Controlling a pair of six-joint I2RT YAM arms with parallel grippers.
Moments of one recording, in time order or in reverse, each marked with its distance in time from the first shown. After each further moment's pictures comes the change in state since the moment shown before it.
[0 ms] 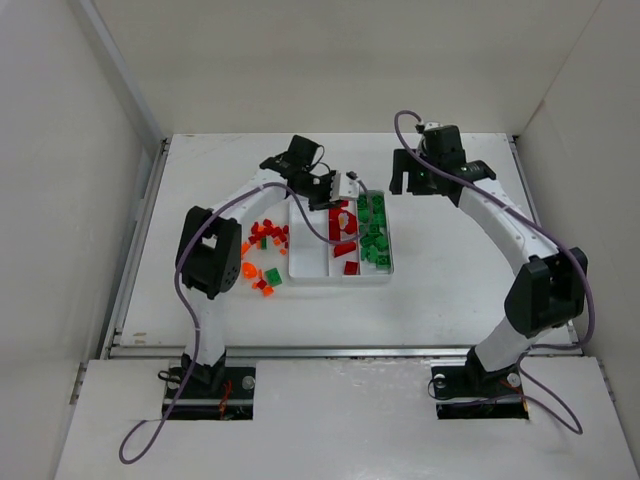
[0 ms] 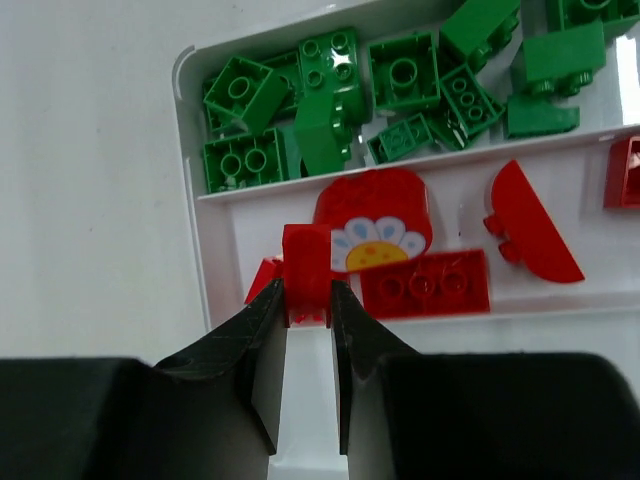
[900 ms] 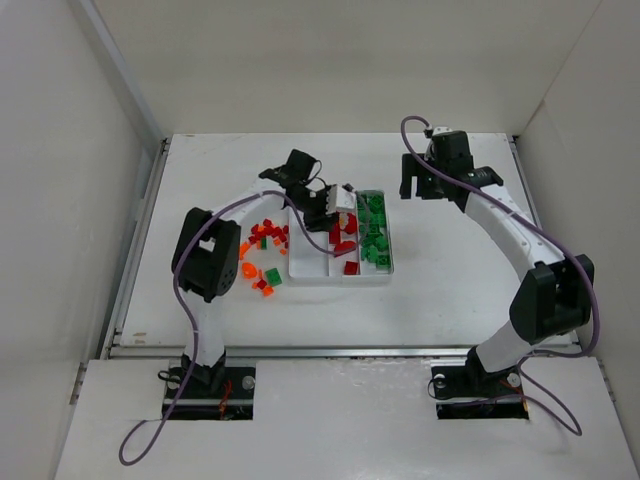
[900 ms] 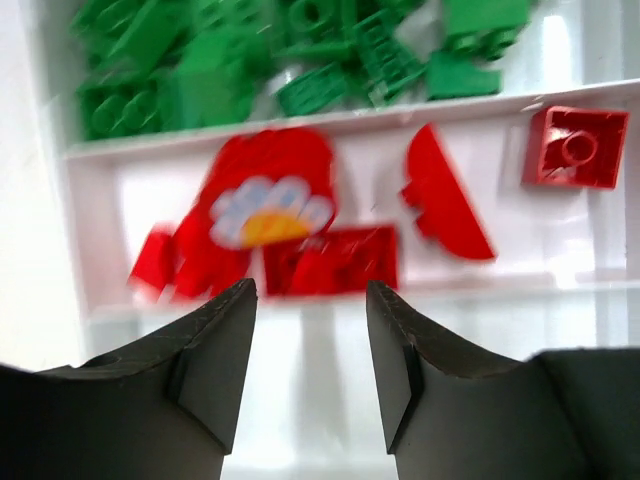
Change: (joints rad) left arm -0.028 -0.017 -0.148 0.027 -0.020 -0.076; right arm -0.032 -0.061 -0.087 0.021 0.027 -0.045
